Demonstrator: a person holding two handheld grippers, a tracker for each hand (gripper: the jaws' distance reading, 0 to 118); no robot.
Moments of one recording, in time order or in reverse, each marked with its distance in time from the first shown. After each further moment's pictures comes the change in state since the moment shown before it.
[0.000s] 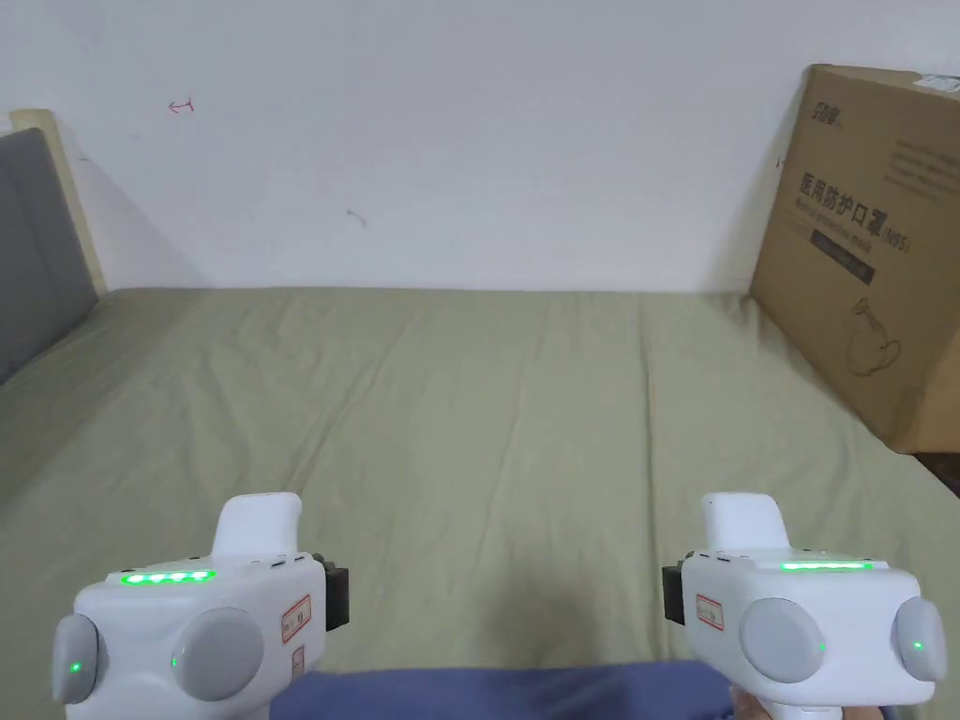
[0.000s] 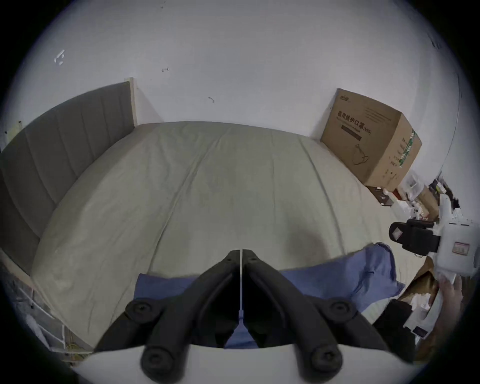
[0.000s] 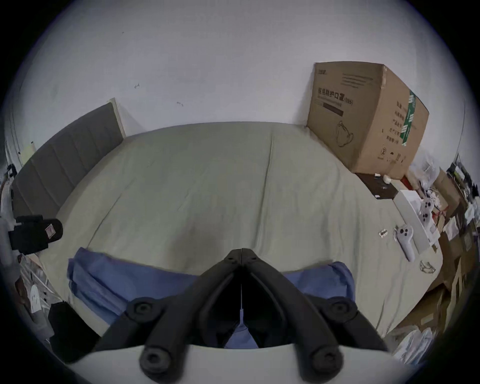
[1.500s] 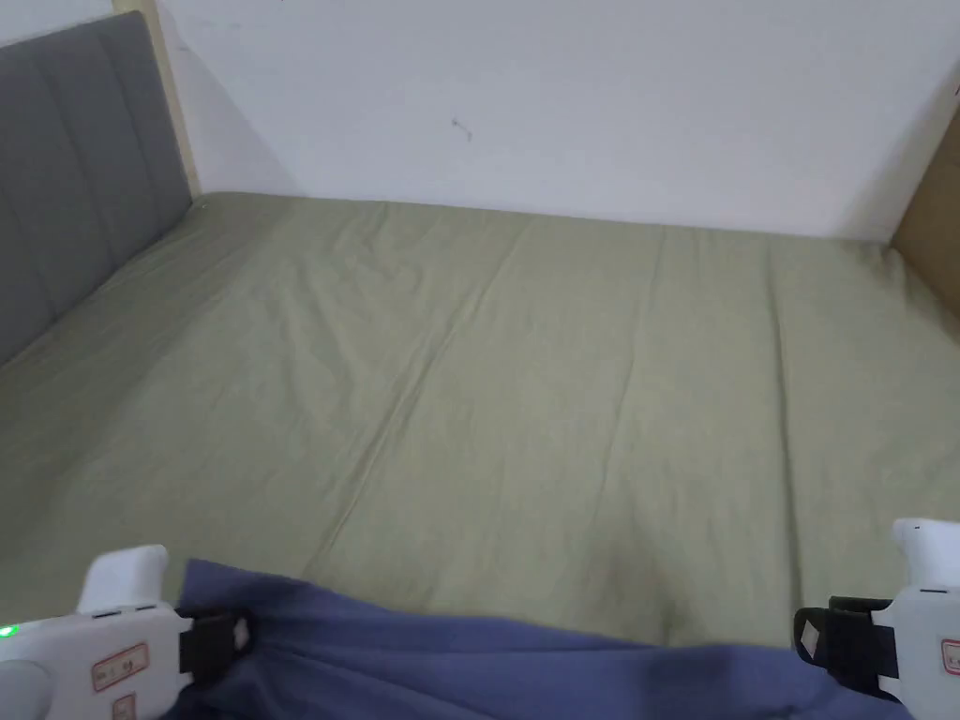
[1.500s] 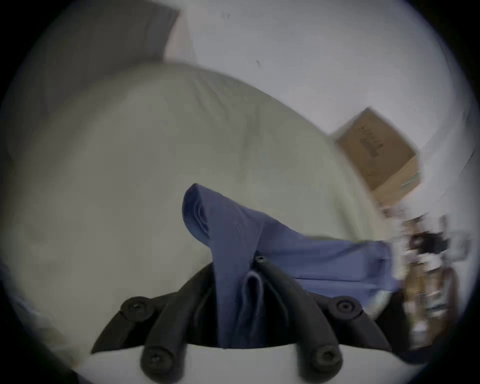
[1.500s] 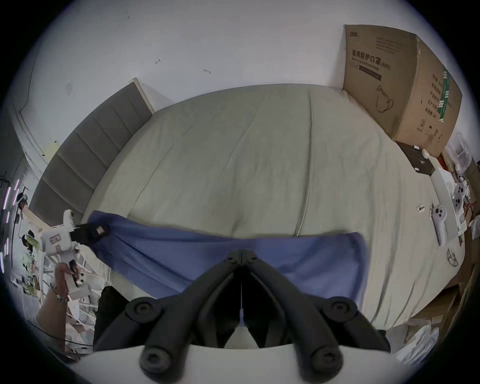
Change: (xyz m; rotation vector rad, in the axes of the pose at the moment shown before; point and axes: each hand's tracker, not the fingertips) left arm -0.181 -0.052 0.001 -0.102 0.099 0.146; right arm -0.015 0.006 0.010 -0.234 0.277 0.019
